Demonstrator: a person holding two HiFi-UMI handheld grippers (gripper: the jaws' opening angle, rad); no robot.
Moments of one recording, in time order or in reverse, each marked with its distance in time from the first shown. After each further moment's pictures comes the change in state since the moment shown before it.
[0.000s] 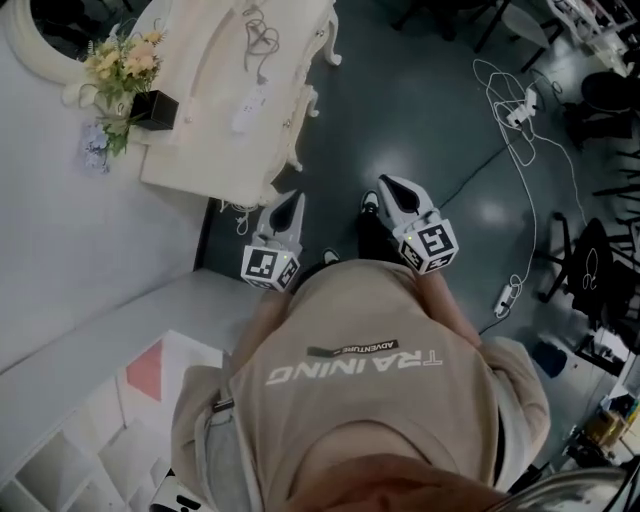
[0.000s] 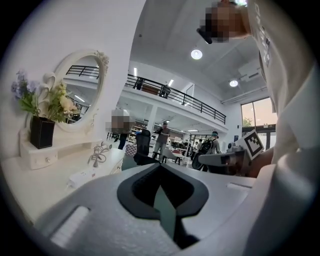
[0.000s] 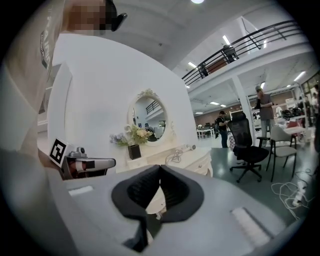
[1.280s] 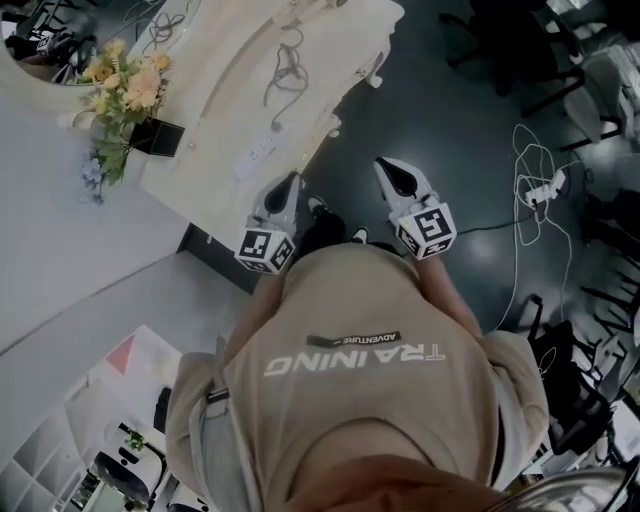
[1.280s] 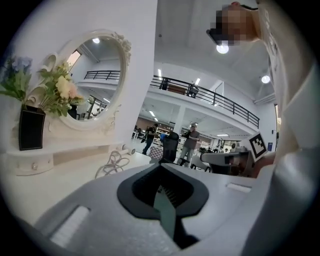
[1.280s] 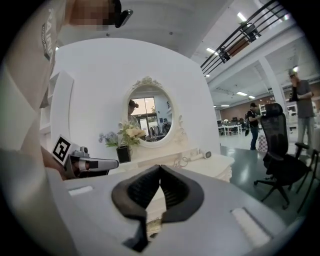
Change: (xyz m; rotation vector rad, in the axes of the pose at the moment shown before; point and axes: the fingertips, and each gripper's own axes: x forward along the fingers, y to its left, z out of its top) left arm 0.223 0.168 0.038 -0.122 -0.009 0.318; right arm 0.263 -0.176 0.075 -0.078 0.093 0.306
